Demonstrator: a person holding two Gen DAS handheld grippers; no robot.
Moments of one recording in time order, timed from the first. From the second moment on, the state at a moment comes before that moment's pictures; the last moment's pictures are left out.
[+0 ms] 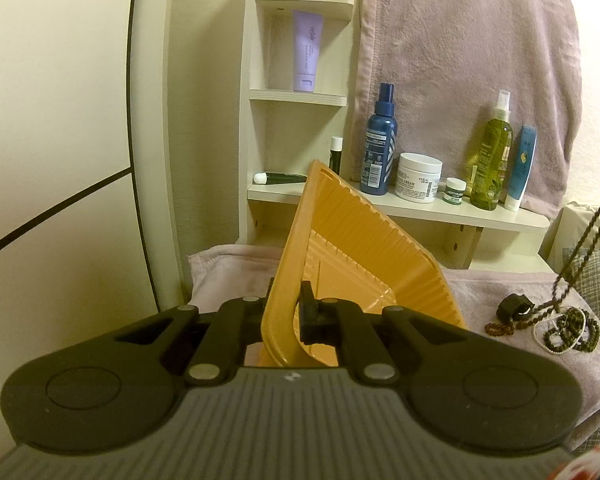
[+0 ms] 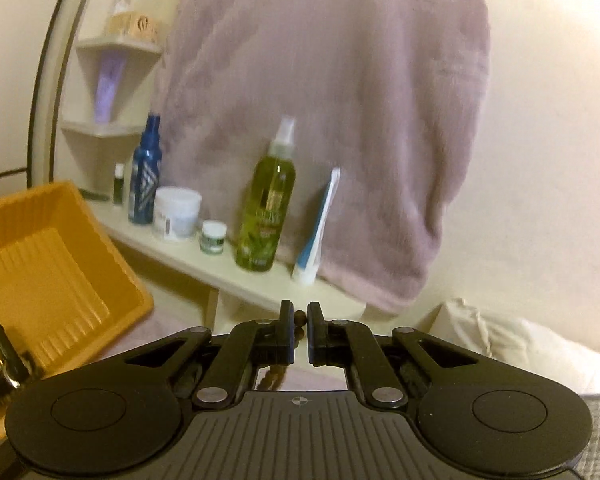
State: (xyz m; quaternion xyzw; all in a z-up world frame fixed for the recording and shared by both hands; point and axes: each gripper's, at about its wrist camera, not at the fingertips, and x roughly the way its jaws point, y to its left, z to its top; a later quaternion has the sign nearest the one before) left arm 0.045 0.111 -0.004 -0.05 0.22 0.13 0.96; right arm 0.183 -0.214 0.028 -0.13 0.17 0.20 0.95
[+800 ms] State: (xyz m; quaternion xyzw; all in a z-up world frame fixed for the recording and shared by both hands) left arm 0.043 0.112 -0.005 -0.06 0.22 0.13 0.97; right arm 0.154 -0.178 0.094 -0.12 0.10 0.29 0.94
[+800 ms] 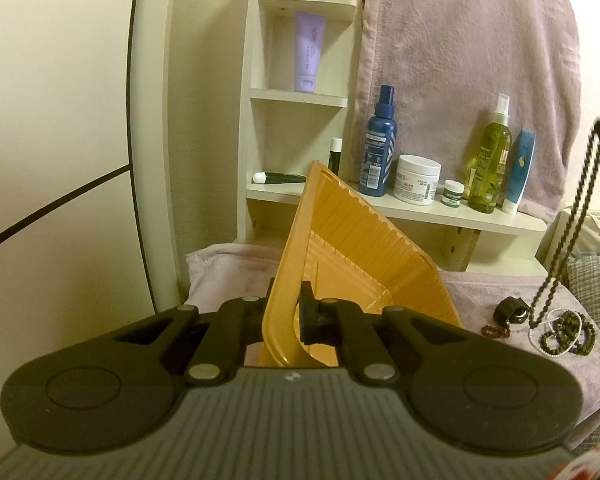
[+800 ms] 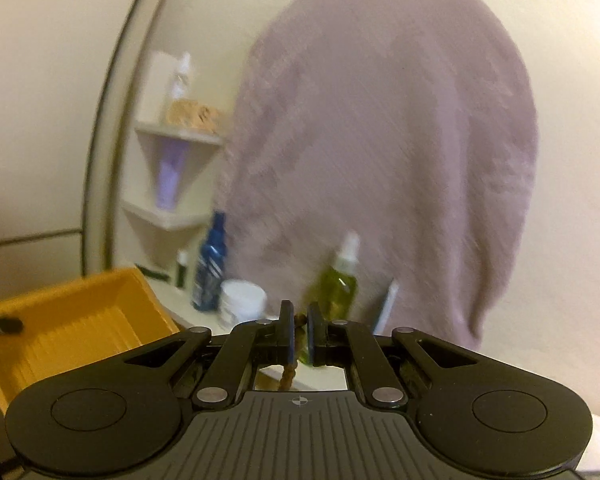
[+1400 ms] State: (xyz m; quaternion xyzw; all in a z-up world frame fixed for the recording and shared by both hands) left arm 0.043 0.114 -0.006 -0.07 0.22 0.13 0.97; right arm 0.158 -0.078 0.103 -0.09 0.13 0.43 0.89
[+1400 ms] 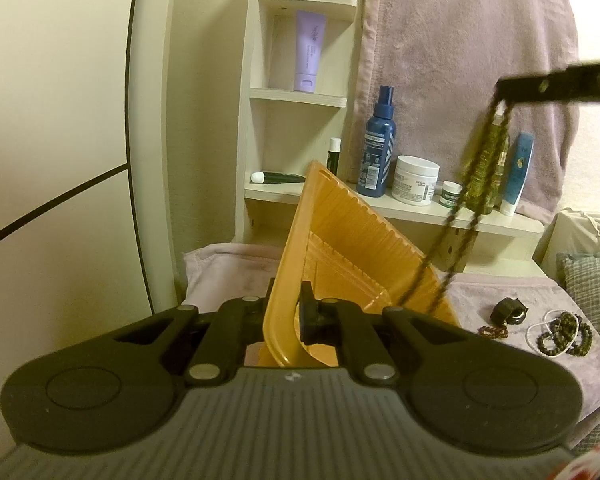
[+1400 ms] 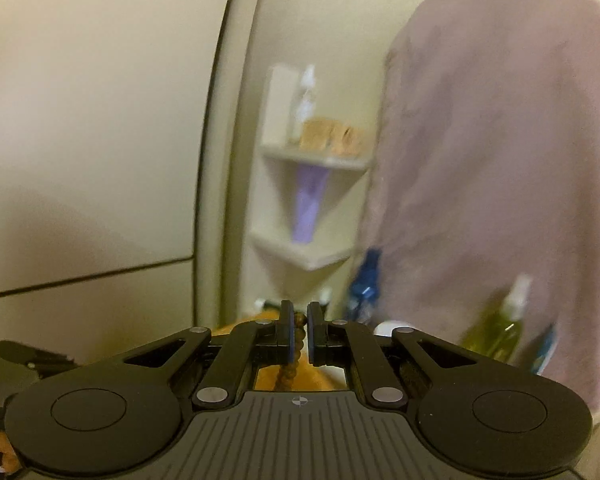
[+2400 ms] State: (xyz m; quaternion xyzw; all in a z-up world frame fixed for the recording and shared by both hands) left arm 0.043 0.118 -0.007 -0.07 0.22 0.13 0.96; right arm 0.187 -0.100 0.012 -0.04 0.30 0.42 0.86
